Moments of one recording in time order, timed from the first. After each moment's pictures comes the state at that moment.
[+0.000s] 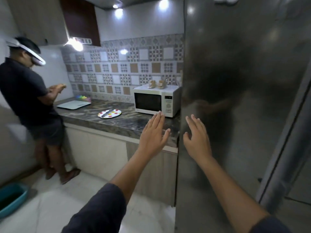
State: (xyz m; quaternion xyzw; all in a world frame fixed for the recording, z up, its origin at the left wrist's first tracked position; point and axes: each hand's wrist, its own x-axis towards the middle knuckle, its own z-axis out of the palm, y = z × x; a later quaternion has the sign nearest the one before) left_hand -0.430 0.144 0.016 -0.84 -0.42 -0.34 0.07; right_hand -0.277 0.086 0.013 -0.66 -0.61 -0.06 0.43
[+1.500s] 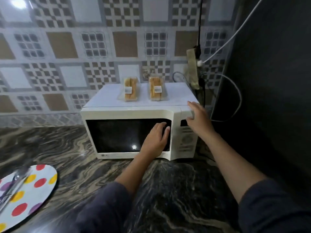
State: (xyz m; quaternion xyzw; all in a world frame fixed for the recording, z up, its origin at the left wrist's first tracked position) left_hand -0.351 0.969 -0.062 -0.87 -0.28 -0.30 -0.27; right_hand -0.200 0.892 -0.013 -0.79 -0.46 -0.03 0.40
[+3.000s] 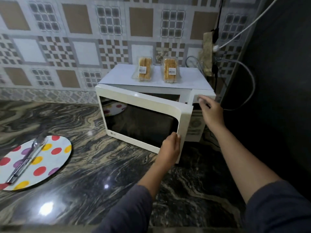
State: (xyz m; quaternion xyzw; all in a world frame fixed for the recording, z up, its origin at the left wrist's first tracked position) left_hand -0.366 0.918 -0.140 -0.81 -0.30 -0.31 -0.40; right_hand -0.222 0.880 -0.035 -0.74 -0.39 0.03 0.56
